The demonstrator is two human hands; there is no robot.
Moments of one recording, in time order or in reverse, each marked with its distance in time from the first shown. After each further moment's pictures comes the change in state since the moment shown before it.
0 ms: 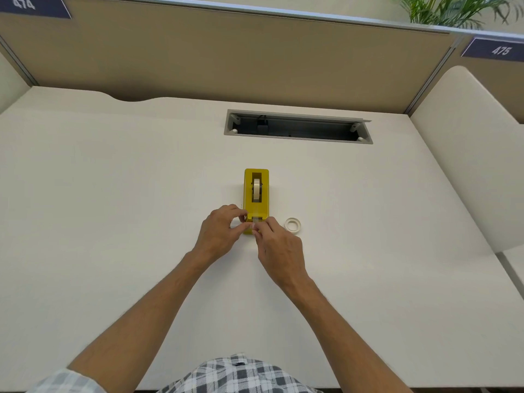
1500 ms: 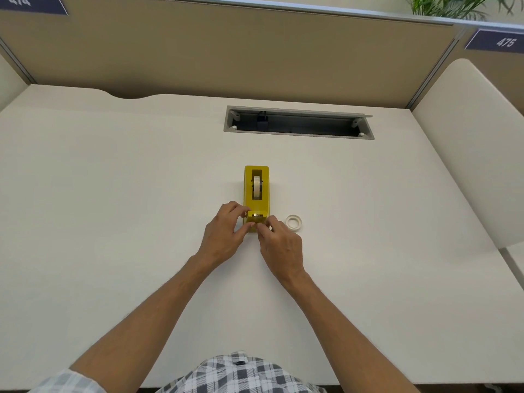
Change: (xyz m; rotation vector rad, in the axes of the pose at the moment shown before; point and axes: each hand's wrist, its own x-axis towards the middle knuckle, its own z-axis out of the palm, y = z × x) left_hand -0.007 -0.002 0.013 0.064 0.027 0.037; right_hand -0.006 0.024 0.036 -0.057 0.058 -0.019
